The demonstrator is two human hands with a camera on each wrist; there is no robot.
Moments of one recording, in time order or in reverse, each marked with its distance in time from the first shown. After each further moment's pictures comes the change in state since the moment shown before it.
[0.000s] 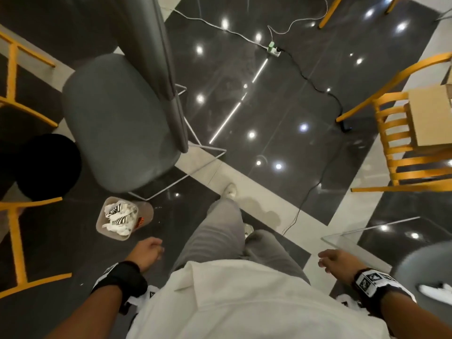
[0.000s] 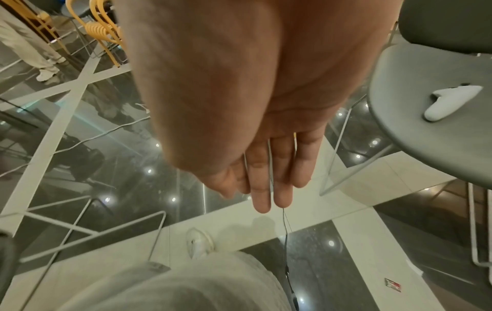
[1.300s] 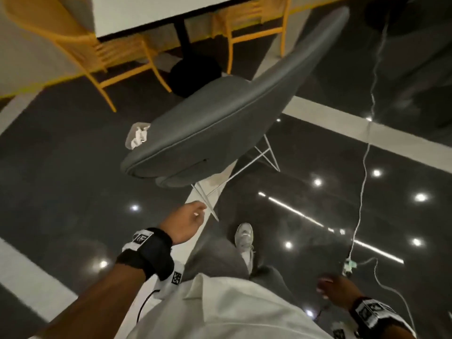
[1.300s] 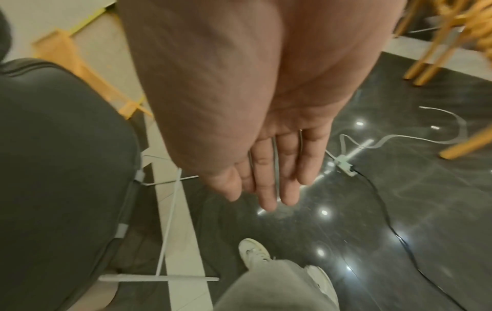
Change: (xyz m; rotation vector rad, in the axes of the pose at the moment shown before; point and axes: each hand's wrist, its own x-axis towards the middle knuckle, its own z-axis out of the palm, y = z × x) left_hand -0.024 0.550 0.019 -0.795 0.581 -0.079; right_hand 0.309 -0.574 -0.595 -1.235 -0.153 -0.689
